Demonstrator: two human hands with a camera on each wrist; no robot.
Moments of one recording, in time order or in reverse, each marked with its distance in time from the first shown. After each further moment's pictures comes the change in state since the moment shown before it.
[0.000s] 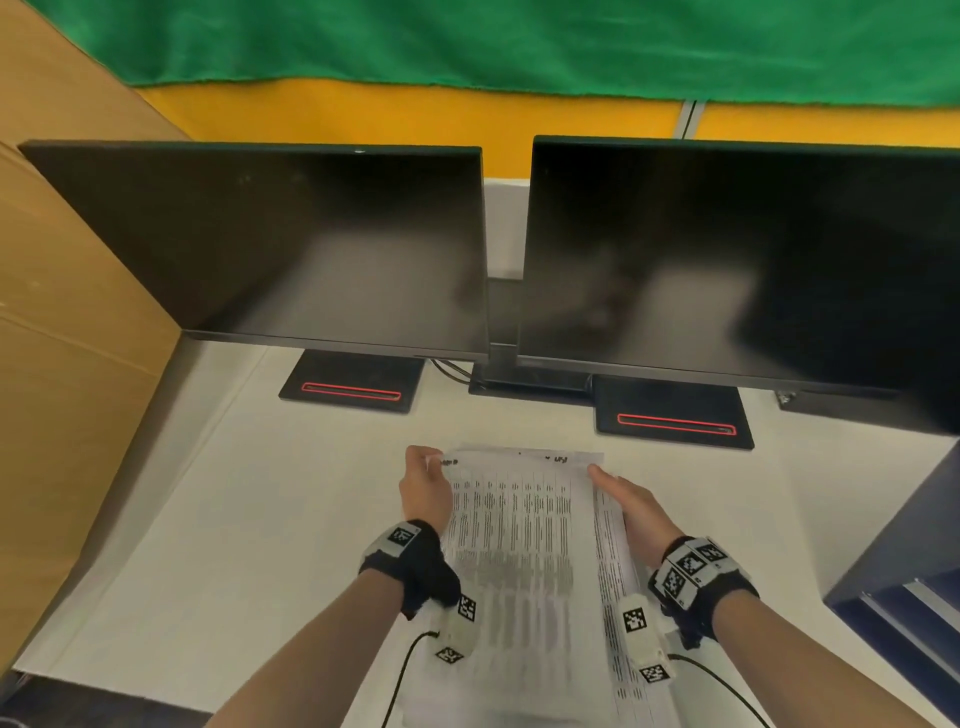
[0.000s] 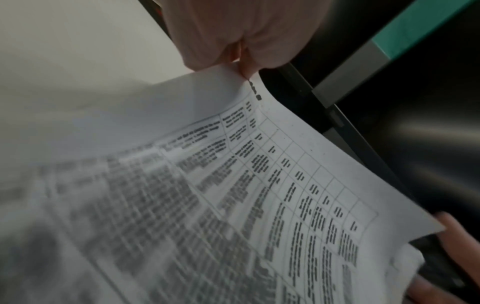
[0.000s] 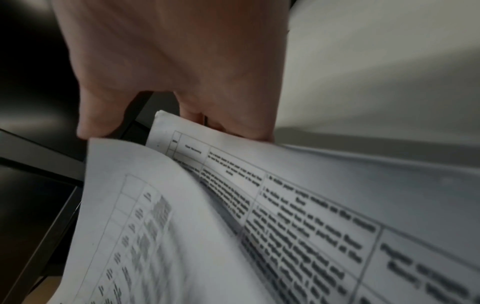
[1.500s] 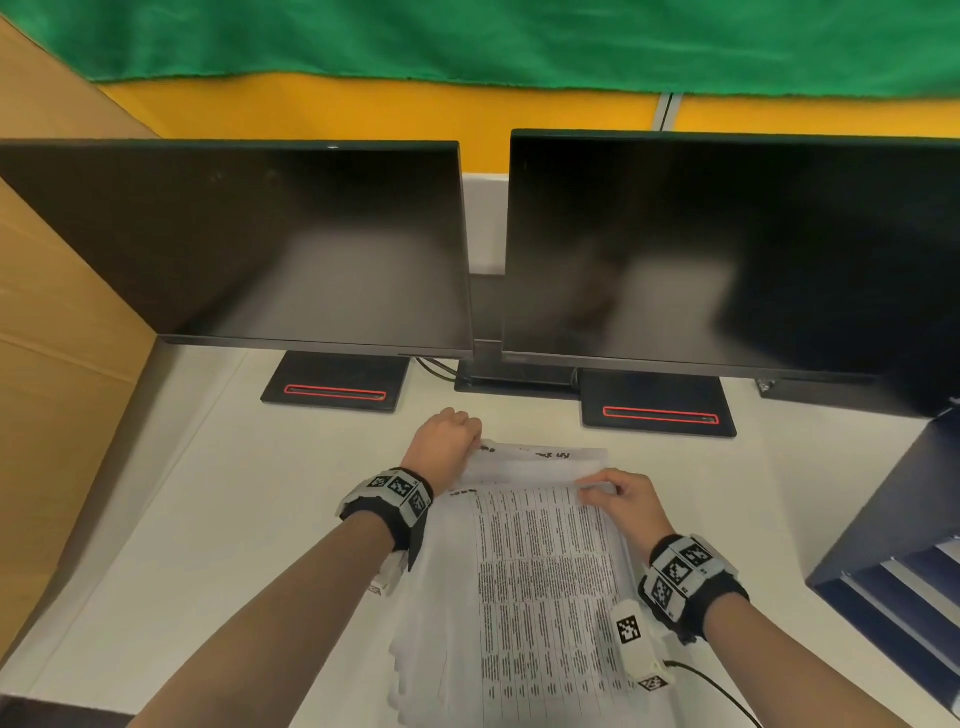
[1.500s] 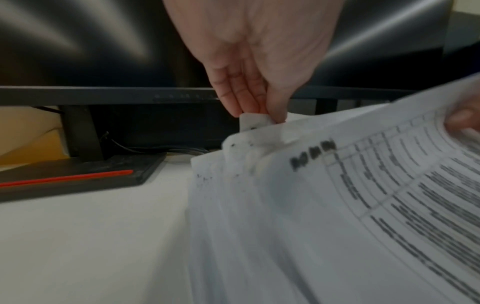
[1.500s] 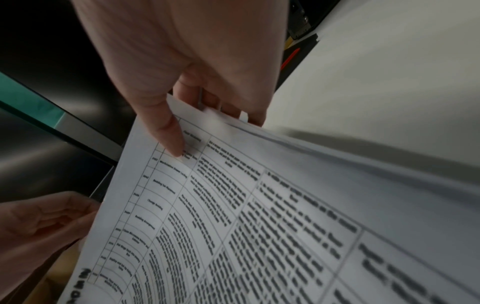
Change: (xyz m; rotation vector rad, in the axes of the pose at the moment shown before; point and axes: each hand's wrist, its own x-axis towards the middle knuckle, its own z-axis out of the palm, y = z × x) left_hand 0.036 0.044 0.006 0.971 -0.386 0.906; right_hand 0.006 0.012 -0.007 -0.298 0.207 -0.252
